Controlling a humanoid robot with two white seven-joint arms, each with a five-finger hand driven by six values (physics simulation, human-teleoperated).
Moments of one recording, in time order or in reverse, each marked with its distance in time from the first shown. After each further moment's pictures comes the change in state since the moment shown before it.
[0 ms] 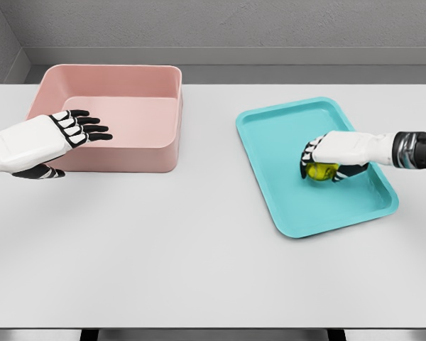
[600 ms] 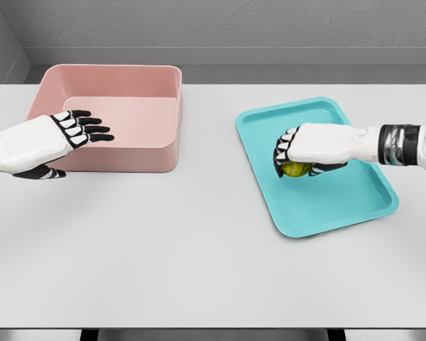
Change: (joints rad) left arm 0.006 0.005 0.001 -0.019 0.000 0.000 0.000; right arm 0.008 0.002 -0.027 -0.224 -0.014 -0.001 0.000
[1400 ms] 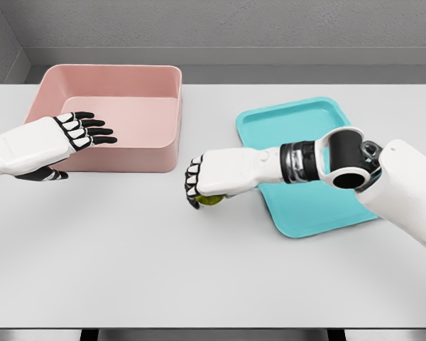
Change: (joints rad) left arm 0.000 0.002 0.000 -0.016 -0.003 0.000 0.000; right arm -0.087 0.301 0.167 -0.033 0.114 0.000 0.001
